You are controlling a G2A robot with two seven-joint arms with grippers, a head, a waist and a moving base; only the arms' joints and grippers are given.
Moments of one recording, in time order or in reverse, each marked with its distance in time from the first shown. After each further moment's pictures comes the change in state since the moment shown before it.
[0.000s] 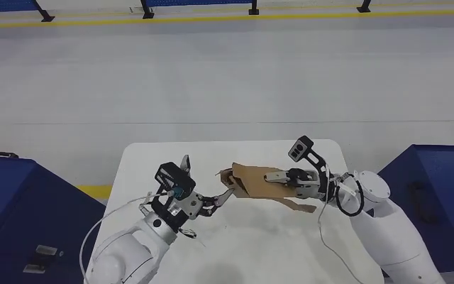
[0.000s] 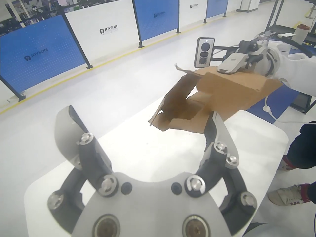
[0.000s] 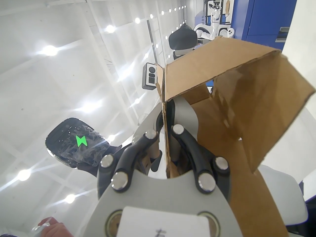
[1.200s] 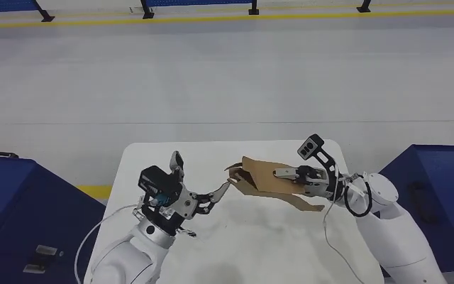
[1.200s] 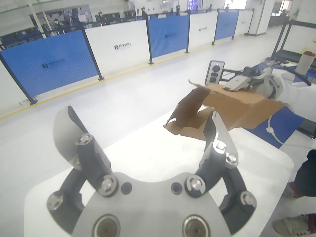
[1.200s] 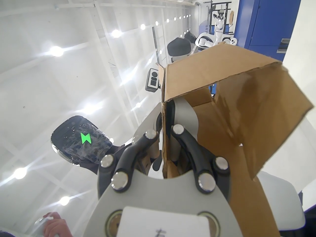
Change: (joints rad) left arm 0.091 -0.008 -0.015 -0.061 0.056 0.071 0.225; right arm -0.038 -0.004 0.067 0.007 0.011 -0.024 0.003
